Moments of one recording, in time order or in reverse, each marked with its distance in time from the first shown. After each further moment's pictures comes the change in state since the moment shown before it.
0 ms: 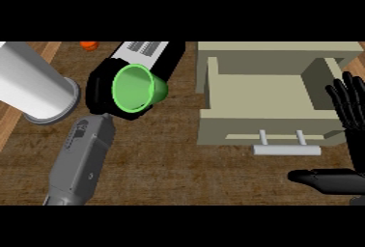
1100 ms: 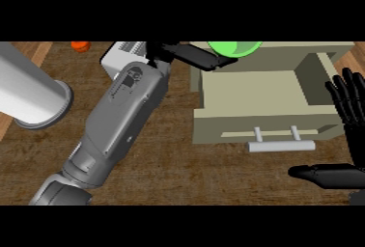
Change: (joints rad) left arm -0.473 -0.047 -0.301 0.101 0.131 0.431 0.382; right arm -0.030 -0.005 -0.016 0.037 -0.010 0.021 -0.025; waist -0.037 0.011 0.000
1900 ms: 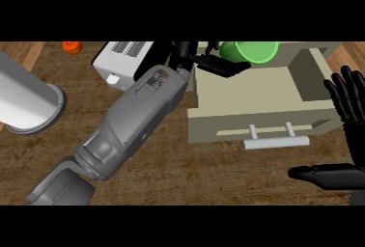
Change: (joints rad) left arm -0.130 0.000 -0.311 0.279 0.251 0.154 -0.040; right arm -0.013 -0.001 0.005 -0.009 -0.009 0.015 0.004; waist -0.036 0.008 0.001
